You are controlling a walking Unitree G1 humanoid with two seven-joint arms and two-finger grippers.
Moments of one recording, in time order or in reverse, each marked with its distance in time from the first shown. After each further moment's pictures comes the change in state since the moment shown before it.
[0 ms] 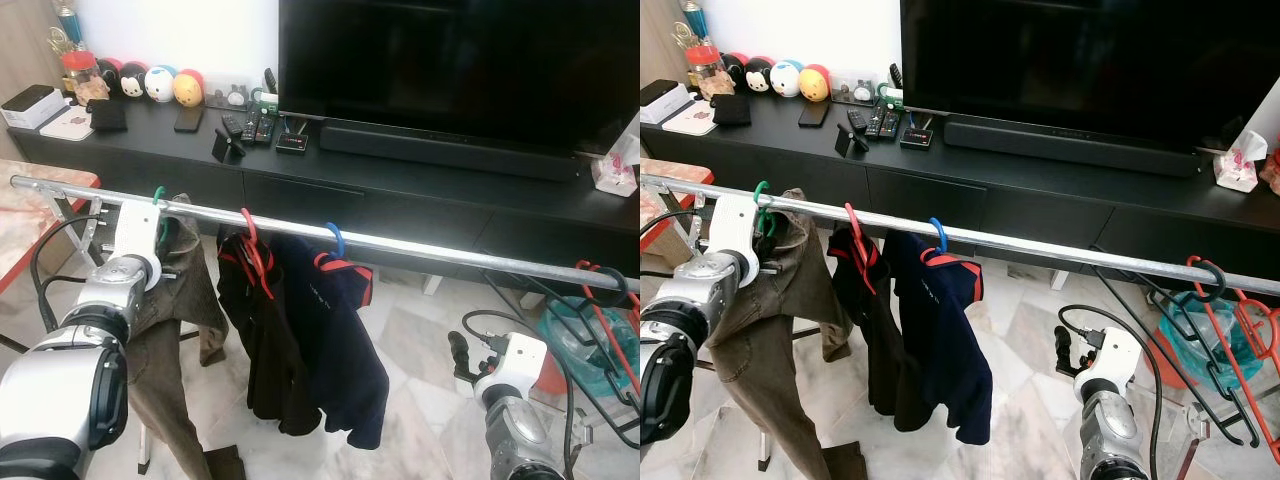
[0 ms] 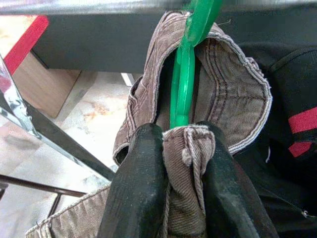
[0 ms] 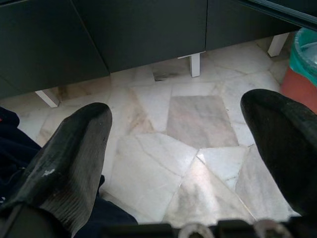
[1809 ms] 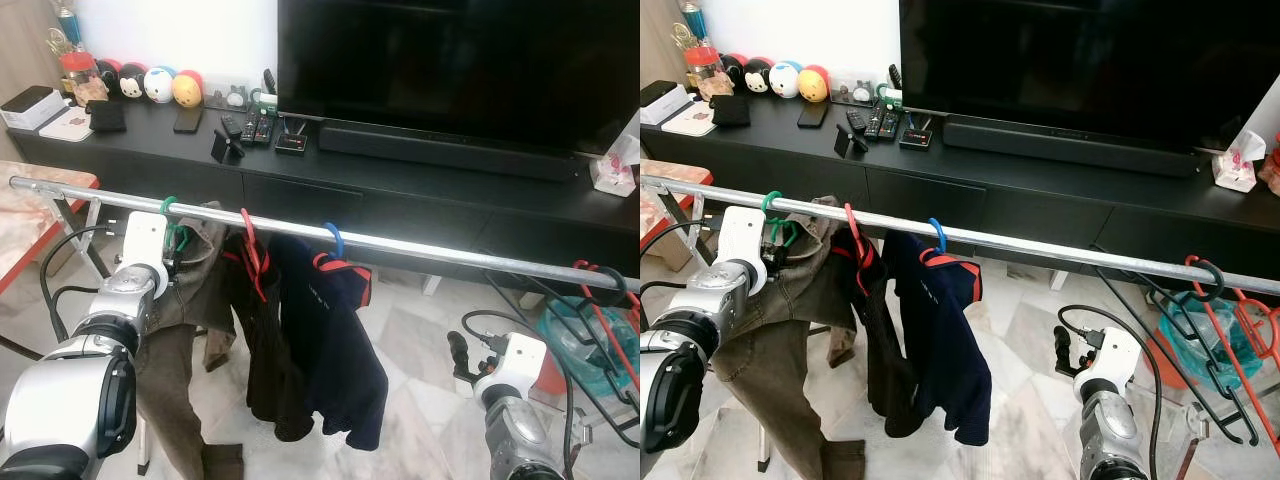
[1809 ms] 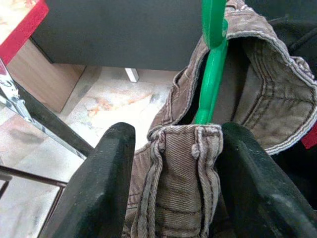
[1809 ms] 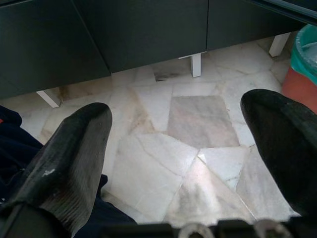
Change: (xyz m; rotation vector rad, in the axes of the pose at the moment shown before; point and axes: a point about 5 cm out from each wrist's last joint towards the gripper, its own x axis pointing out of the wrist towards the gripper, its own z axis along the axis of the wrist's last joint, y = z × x) left arm -0.001 -0.008 -0.014 -0.005 0.005 0.034; right arm 0.000 0.001 0.000 0.002 0.001 0.005
